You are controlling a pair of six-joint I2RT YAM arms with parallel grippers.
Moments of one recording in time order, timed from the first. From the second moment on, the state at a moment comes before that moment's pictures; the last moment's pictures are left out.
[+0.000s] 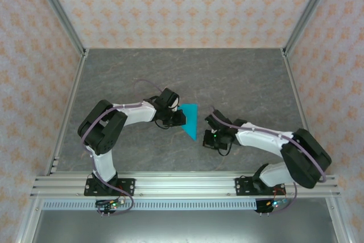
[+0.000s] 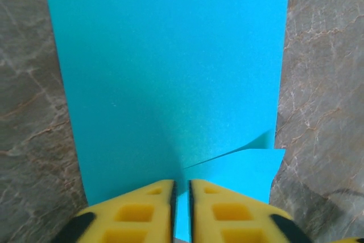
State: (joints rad) left arm -0.57 1.83 1.01 -0.26 0.36 -0.68; right arm 0.74 1.34 0.63 -0.49 -0.19 0.87
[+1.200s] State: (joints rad) left arm -0.43 1.63 0.86 -0.19 0.37 -0.85; right arm 0.62 1.68 0.88 -0.25 -0.26 0.42
